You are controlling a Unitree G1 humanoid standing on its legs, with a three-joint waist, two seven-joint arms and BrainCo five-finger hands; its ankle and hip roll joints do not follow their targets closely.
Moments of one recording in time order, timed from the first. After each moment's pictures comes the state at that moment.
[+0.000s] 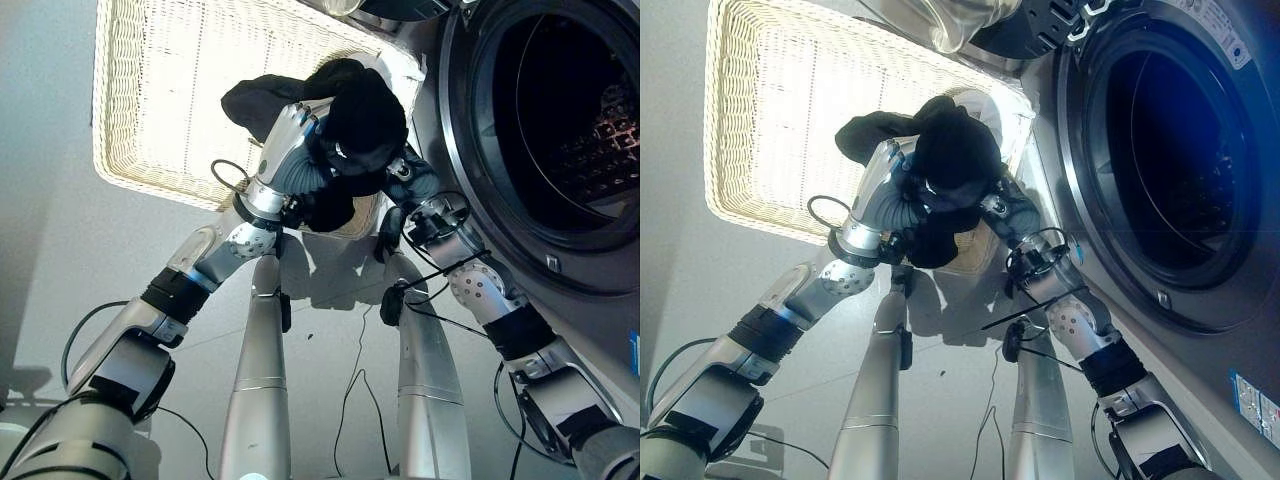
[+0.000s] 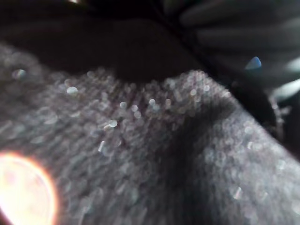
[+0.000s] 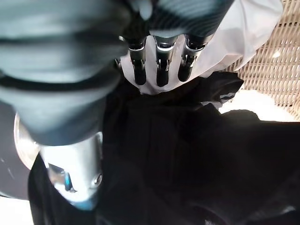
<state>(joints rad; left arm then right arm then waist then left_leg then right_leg) -0.87 0.59 -0.49 0.25 0.46 -0.58 0.58 -0.67 -0.43 0.33 0.09 1.06 -0.08 0.12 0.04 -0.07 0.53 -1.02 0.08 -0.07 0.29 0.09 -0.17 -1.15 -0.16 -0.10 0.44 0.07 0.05</state>
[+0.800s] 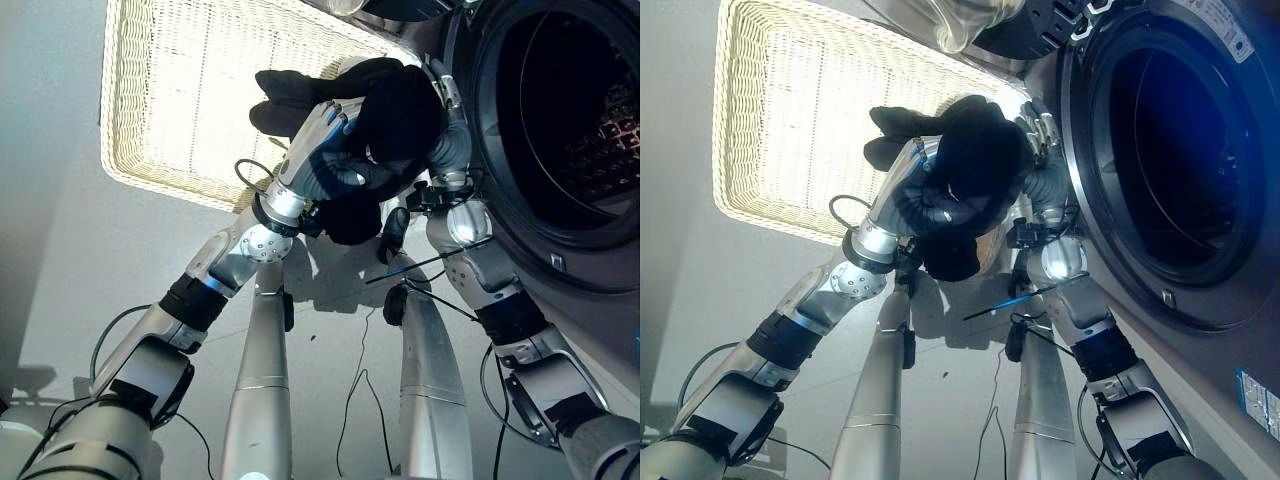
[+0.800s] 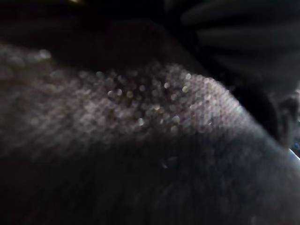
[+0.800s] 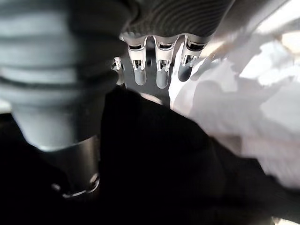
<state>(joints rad) -0.85 0.49 -0.45 0.14 0.38 -0.60 0.39 -0.75 -0.39 0.28 0.09 0.59 -0.18 -0.26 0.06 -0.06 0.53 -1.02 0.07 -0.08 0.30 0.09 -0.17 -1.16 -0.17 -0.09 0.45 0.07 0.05</state>
